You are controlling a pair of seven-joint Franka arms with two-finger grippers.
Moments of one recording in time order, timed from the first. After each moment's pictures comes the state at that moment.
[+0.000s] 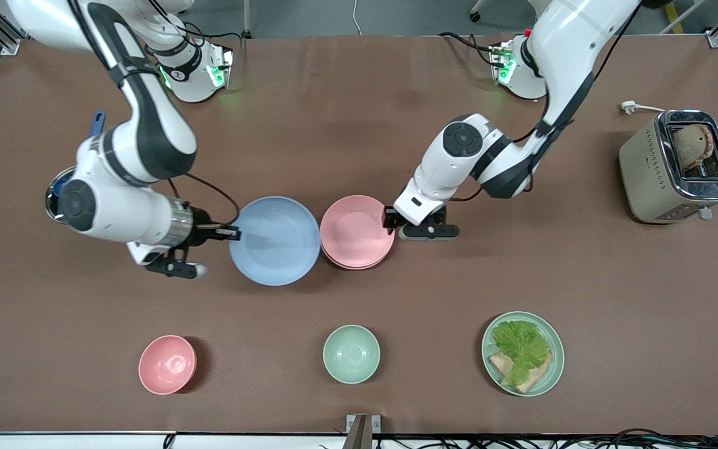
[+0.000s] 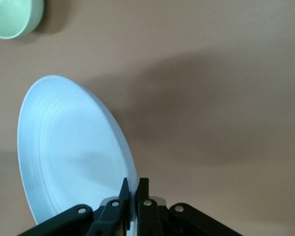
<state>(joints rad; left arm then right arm) -0.14 0.42 -0.50 -1.93 0.29 2.49 -0.88 0.12 0.38 0.24 -1.72 0.31 2.02 0.40</state>
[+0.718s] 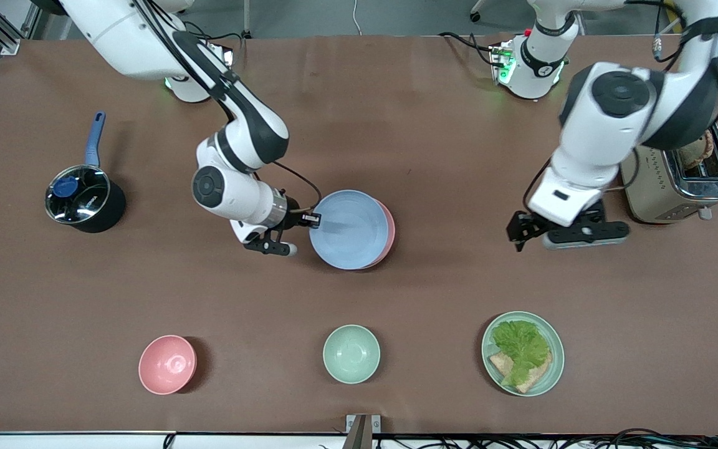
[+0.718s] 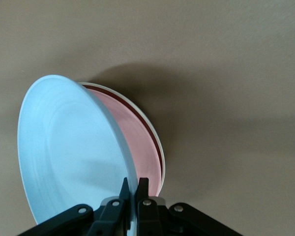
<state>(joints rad) -0.07 0.13 -0.26 -1.81 0.18 2.14 -0.43 0.16 0.54 0.43 -1.89 0.31 2.45 0.53</state>
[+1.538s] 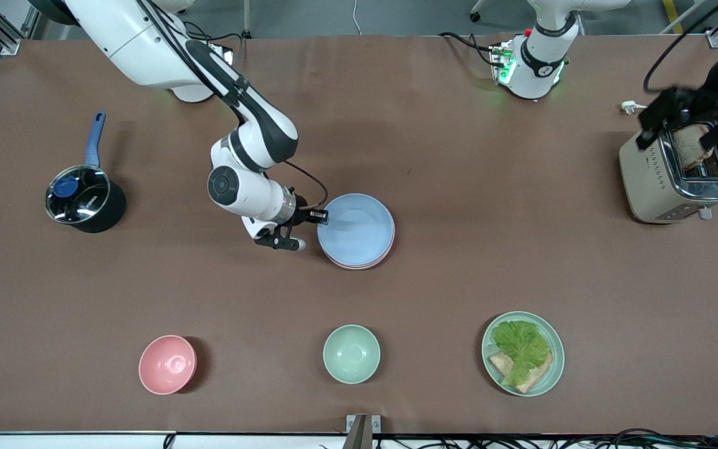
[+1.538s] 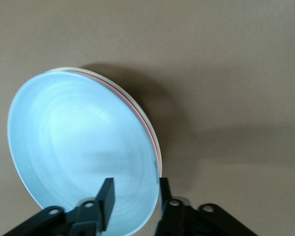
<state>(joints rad) -0.08 -0.07 -0.07 -1.43 -0.01 1.50 -0.14 0.16 0.54 0.45 -1.92 0.30 2.51 0.53</state>
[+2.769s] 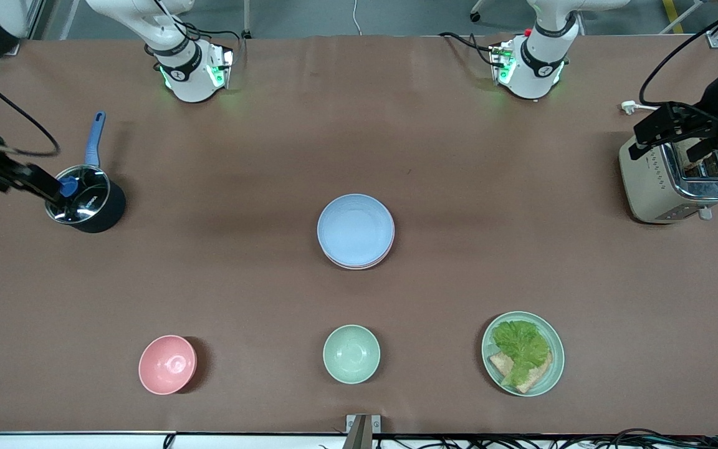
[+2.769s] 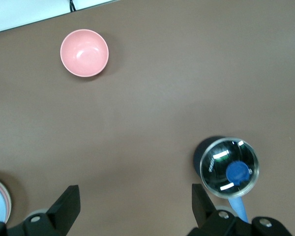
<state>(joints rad) -0.04 0.01 -0.05 -1.44 -0.08 1.51 -0.07 0.01 0.00 -0.03 -1.54 -0.06 1.61 0.30</state>
